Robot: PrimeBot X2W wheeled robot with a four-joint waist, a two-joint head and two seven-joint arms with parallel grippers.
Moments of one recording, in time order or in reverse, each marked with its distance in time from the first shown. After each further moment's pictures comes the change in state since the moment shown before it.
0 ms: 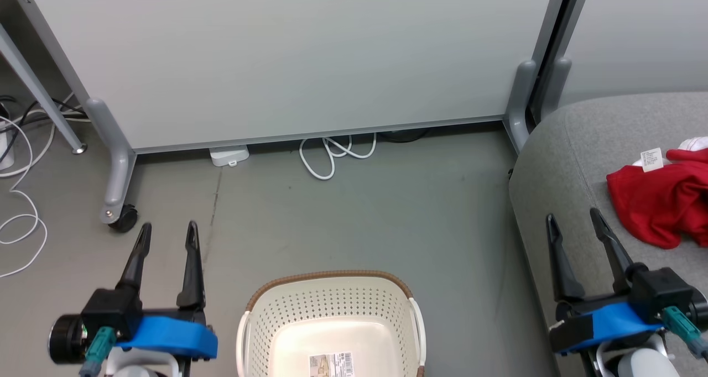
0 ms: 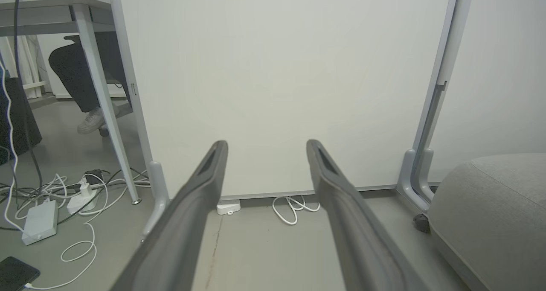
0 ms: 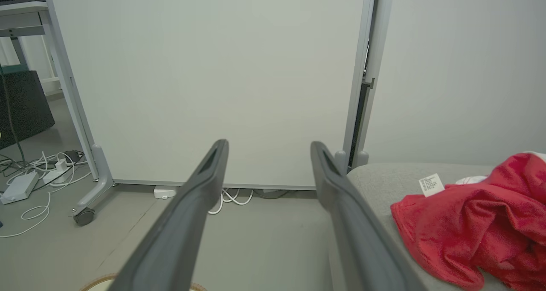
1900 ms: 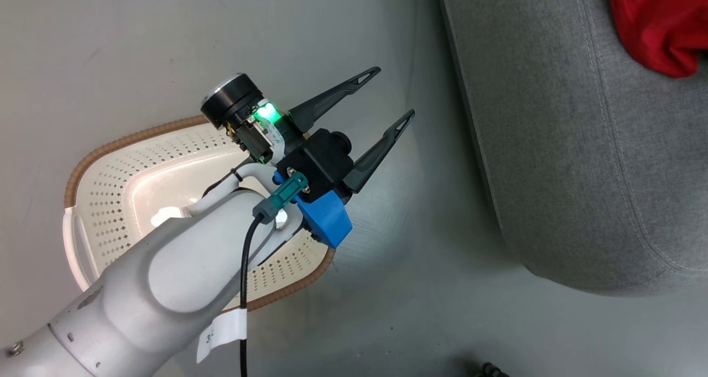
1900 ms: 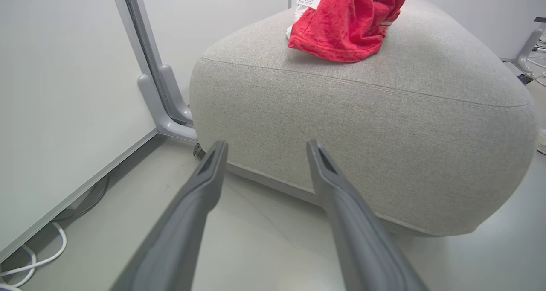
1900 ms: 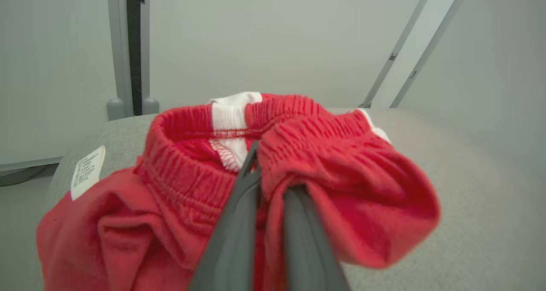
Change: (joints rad) left arm -0.811 0.181 -0.911 0.069 -0.142 -0.027 0.077; right arm -0.715 -0.212 -0.435 0.374 -0.066 0.000 0.000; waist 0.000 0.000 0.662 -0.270
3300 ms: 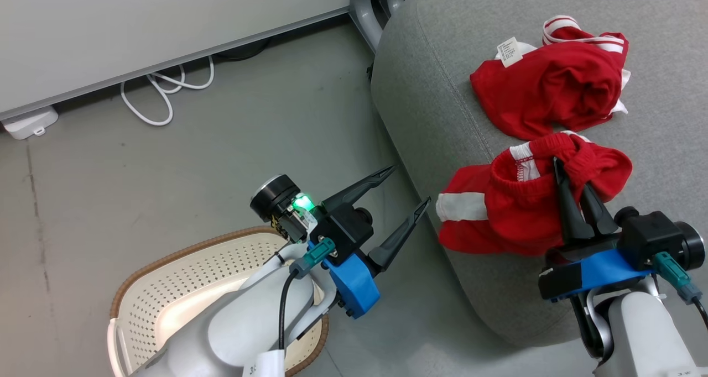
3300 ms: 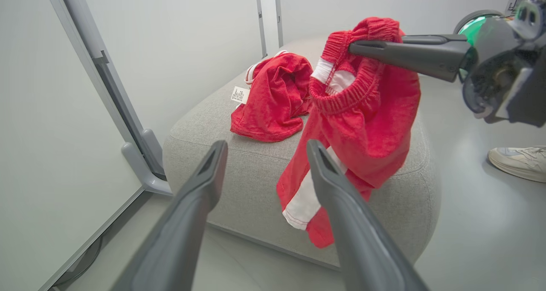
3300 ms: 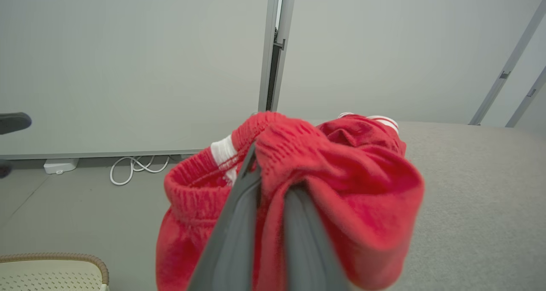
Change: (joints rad) left arm 0.210 -0.144 -0.007 0.159 -0.064 -0.007 -0.069; right arm 0.548 0.191 0.476 -0.329 0.037 0.000 0.000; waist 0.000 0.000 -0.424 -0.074
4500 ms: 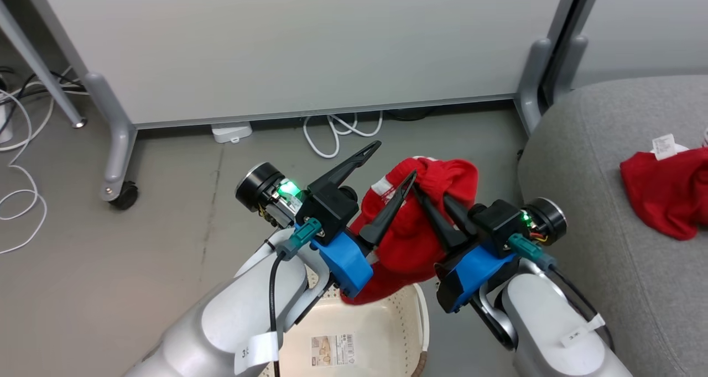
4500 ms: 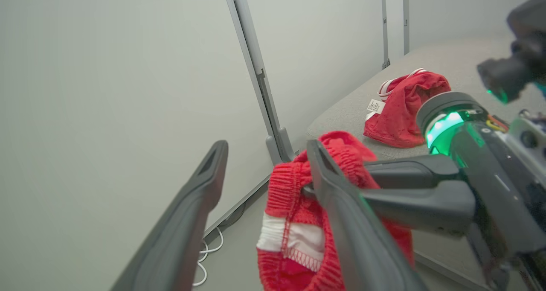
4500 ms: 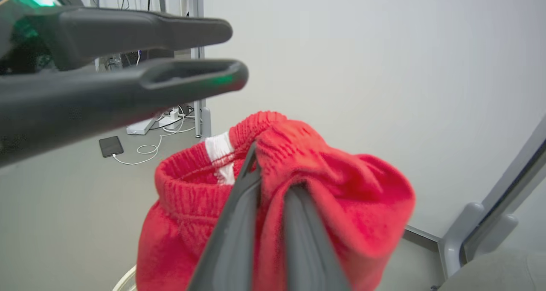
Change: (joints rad) left arm -0.009 -0.017 0.069 0.031 -0.013 0.031 -0.004; right arm -0.204 0.023 0.419 0.284 0.063 0.000 0.000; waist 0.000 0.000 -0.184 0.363
